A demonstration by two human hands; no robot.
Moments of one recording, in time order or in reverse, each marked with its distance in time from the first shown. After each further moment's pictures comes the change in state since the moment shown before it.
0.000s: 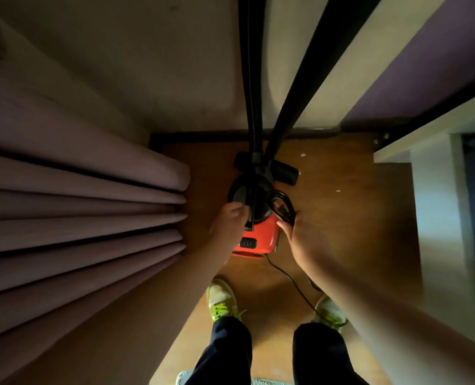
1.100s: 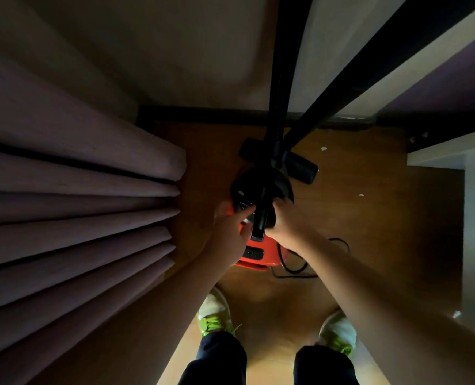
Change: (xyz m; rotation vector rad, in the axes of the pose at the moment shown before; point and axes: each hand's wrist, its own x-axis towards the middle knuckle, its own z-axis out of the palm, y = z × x) left_hand 0.067 -0.068 -0.007 0.552 0.010 0.385; right_hand 0.089 -0.039 0.065 -0.044 -0.282 -0.269
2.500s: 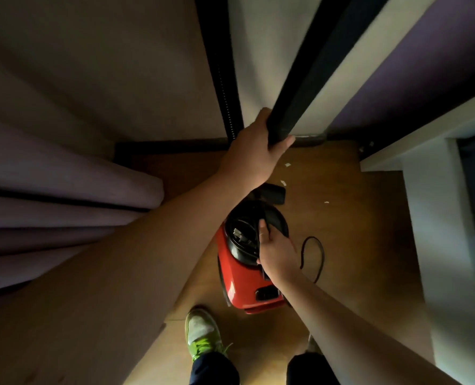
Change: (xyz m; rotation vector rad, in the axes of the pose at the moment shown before) left_hand 0.054 0.201 -0.085 -0.131 0.109 0.472; right_hand -0.068 0.001 -0.007 0.314 0.242 0.348
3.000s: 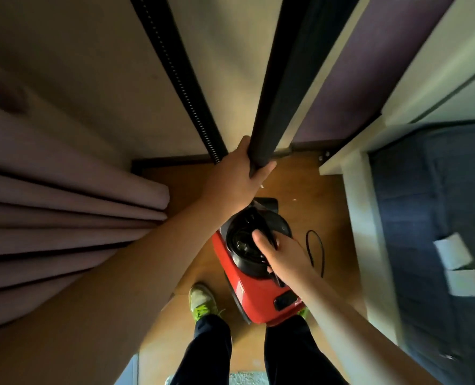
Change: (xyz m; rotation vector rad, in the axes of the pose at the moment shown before) left_hand -0.094 0.173 -0.089 0.076 -0.027 -0.024; right_hand -0.189 -0.055 -0.161 0.119 -0.118 -0.138
